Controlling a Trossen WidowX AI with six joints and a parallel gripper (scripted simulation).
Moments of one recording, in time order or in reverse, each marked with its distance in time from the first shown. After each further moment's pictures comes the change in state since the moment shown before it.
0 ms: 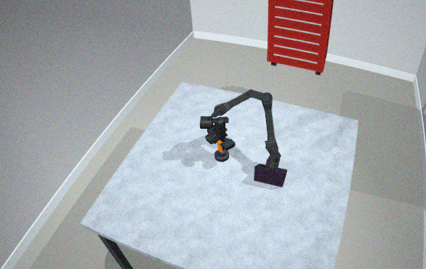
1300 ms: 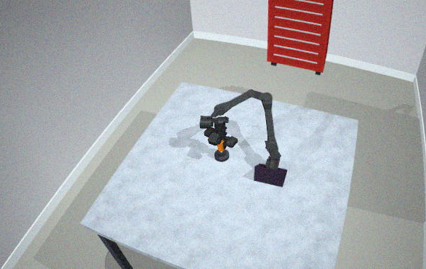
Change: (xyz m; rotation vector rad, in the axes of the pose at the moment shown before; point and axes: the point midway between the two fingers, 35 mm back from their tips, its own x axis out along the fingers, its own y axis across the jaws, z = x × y) arm 0.000 -0.001 0.000 -0.355 -0.001 -0.001
